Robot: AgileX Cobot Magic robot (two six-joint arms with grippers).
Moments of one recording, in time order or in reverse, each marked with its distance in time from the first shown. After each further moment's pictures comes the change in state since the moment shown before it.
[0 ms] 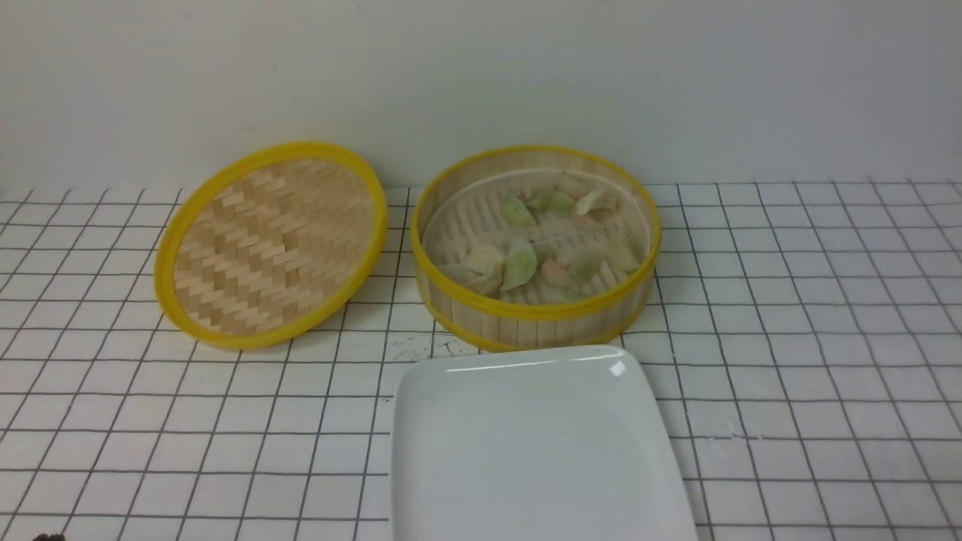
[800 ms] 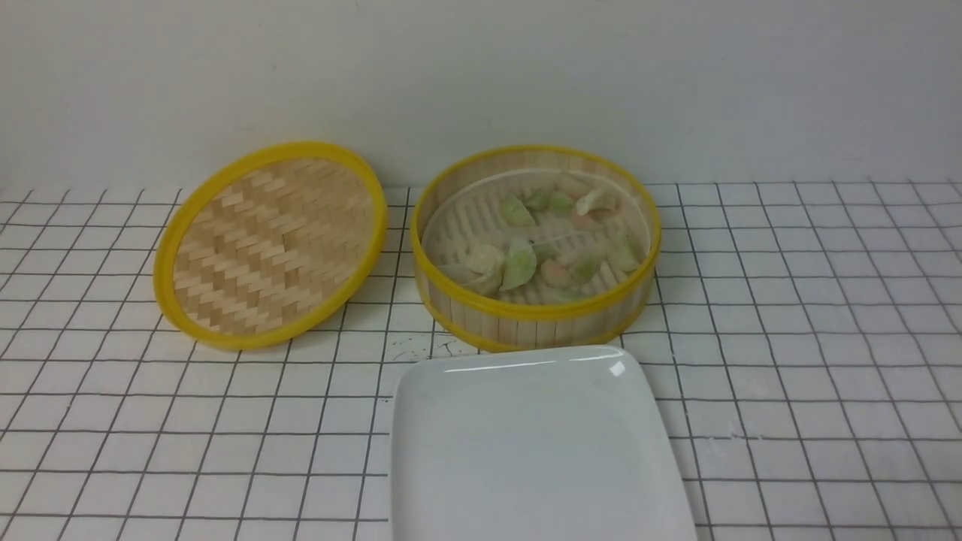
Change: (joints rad) right arm 0.000 0.000 0.000 0.000 0.000 0.000; left arm 0.000 0.011 -0.054 -0.235 -0.893 -0.401
